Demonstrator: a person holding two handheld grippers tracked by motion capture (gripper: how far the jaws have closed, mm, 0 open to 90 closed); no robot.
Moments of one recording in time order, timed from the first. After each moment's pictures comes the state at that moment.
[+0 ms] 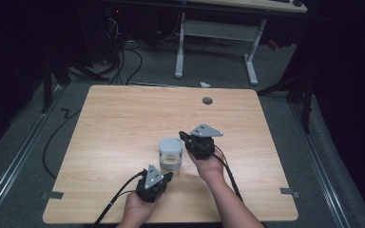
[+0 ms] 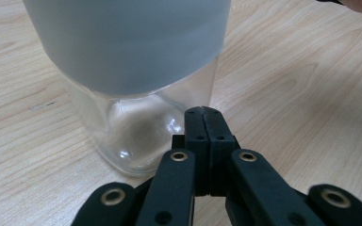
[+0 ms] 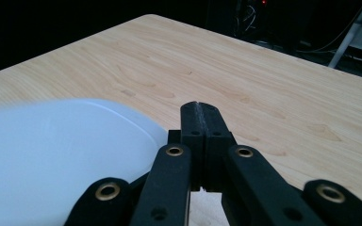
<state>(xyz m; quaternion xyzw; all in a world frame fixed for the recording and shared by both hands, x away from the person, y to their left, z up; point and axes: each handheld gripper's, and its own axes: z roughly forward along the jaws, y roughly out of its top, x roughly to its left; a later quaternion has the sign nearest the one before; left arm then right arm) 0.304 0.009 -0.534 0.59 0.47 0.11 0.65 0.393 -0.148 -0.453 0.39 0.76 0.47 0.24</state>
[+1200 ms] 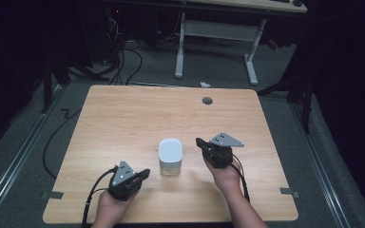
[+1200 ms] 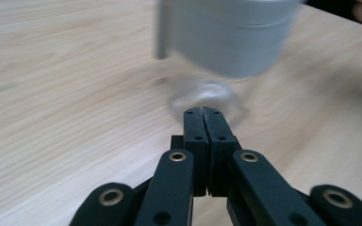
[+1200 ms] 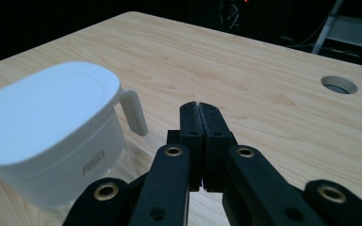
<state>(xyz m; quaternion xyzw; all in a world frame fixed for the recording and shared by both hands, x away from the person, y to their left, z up) 0.310 0.095 -0.506 0.57 0.49 0.12 0.65 0.365 -0.199 -0.459 0.41 0.74 0.47 0.25</state>
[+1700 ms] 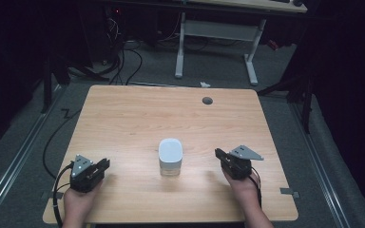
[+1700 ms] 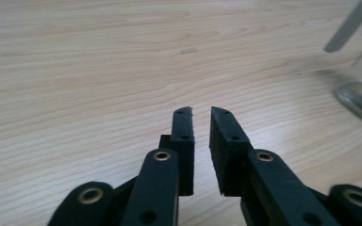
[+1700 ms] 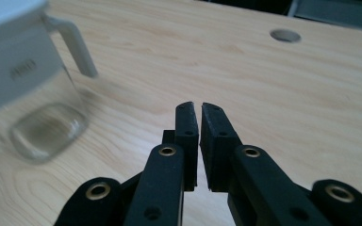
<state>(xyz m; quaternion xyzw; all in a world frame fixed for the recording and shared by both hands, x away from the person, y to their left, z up) 0.344 0.193 -0.522 0.48 0.58 0.22 0.62 0.337 -0.258 -0.490 0.45 0.73 0.43 0.26</state>
